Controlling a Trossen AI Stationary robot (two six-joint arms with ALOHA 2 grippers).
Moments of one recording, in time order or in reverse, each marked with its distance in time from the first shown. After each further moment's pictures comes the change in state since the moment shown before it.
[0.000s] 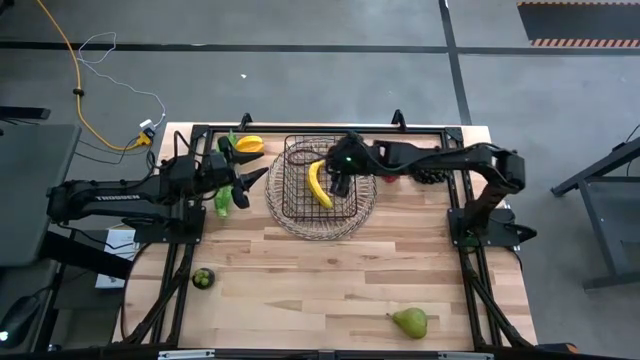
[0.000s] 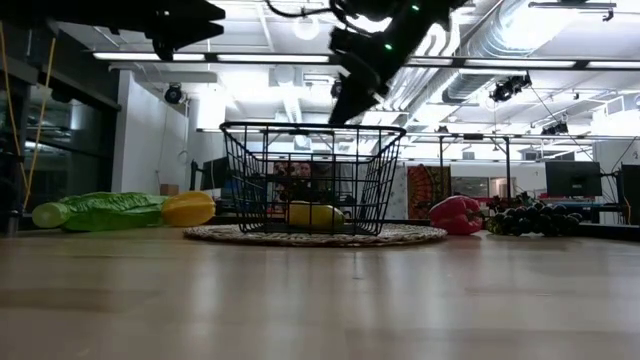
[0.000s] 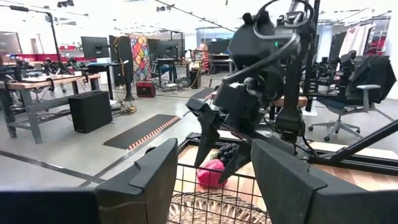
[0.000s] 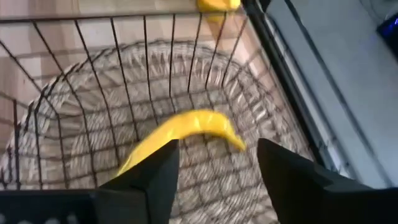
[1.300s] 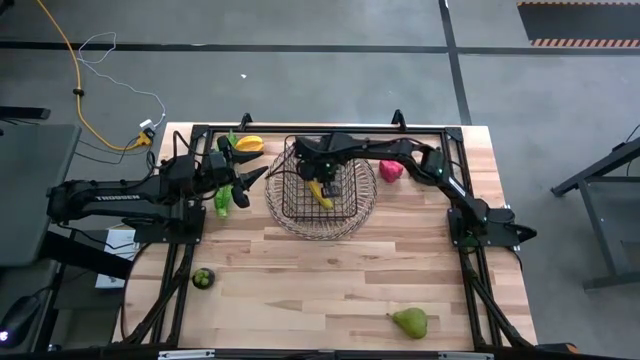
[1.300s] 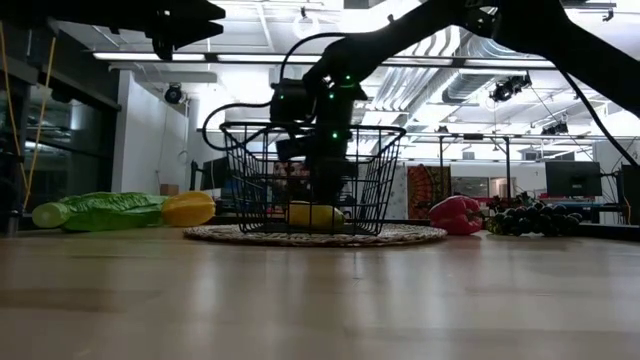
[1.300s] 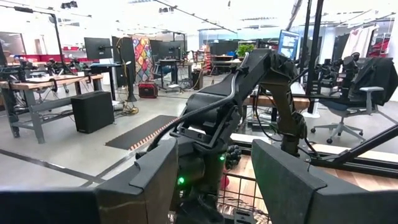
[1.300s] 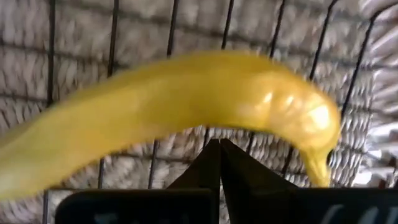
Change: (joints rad) left arm 0.000 0.000 0.000 0.006 -0.011 -0.001; right arm -0.106 0.645 0.602 -0.488 -0.210 -0.408
